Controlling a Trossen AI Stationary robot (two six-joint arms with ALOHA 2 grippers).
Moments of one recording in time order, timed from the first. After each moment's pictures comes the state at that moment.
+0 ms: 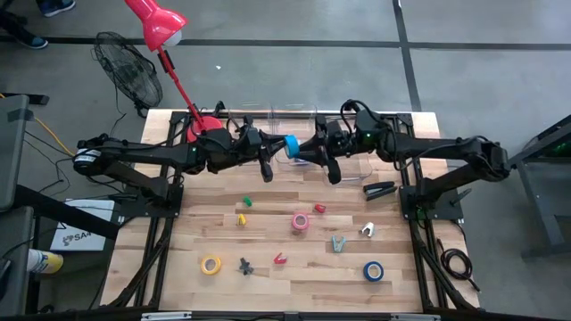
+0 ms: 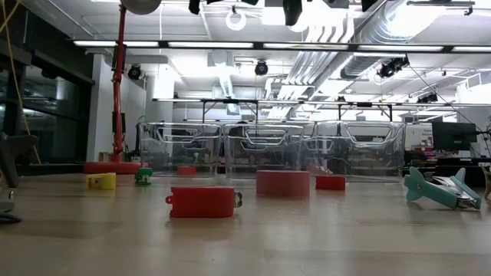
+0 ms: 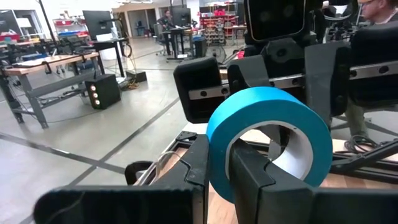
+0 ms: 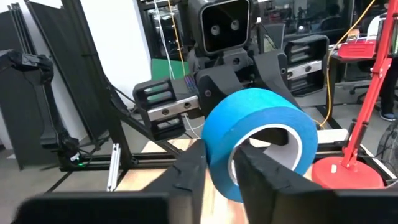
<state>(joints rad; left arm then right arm) 0.03 1.28 1.06 0.24 -0.35 0.06 -0.21 1.33 1.03 0.31 -0.40 0.15</state>
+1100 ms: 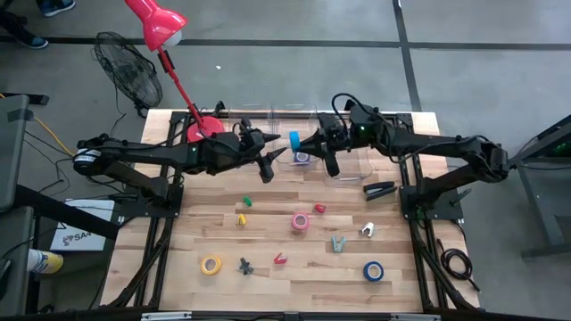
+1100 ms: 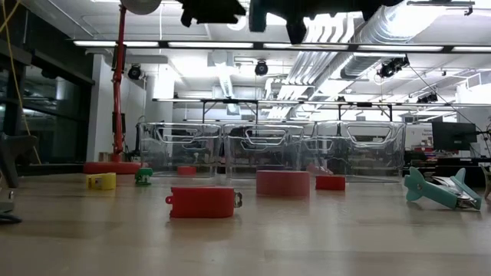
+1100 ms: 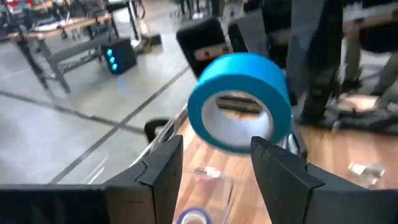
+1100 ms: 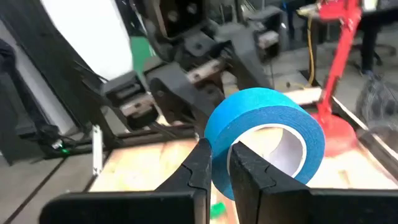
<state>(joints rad) 0.03 1.28 1.06 0.03 -0.45 0.02 -0.31 1.33 1.03 0.15 -0.41 0.17</state>
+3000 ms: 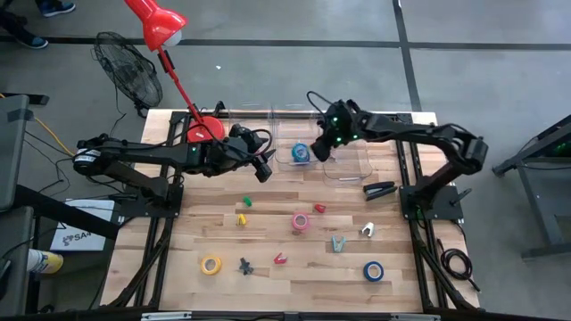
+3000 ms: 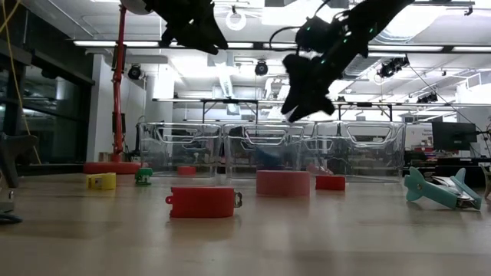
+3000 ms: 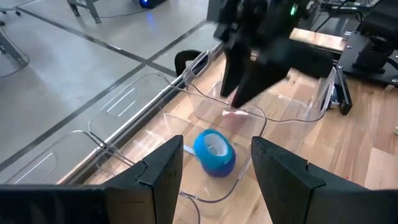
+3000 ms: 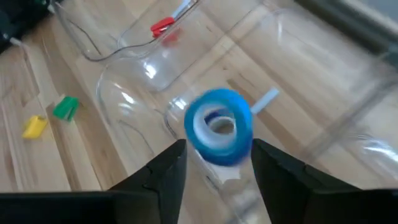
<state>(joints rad) 0.03 1.28 1.06 -0.24 -0.56 -0.21 -0.51 1.53 1.06 -0.35 -0.18 0.27</state>
